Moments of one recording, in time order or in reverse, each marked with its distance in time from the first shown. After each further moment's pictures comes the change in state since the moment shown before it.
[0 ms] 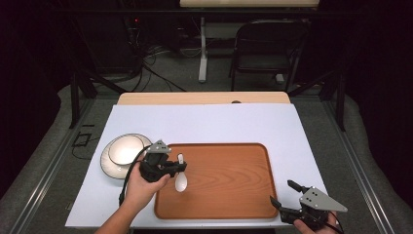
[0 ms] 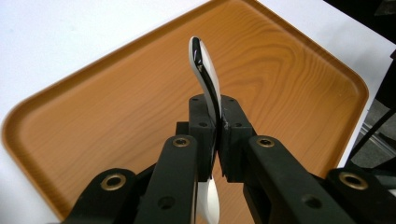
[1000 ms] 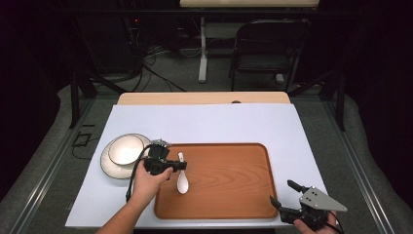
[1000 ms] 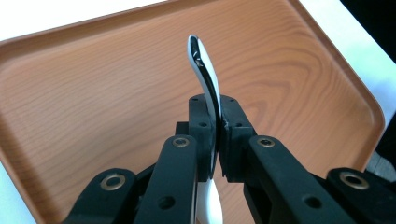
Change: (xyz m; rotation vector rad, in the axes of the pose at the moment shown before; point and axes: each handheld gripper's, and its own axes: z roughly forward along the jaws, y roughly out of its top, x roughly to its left) left arm 0.033 -0.003 0.031 0.060 -0.014 -0.266; right arm 0.000 0.000 0.001 0.003 0.001 0.004
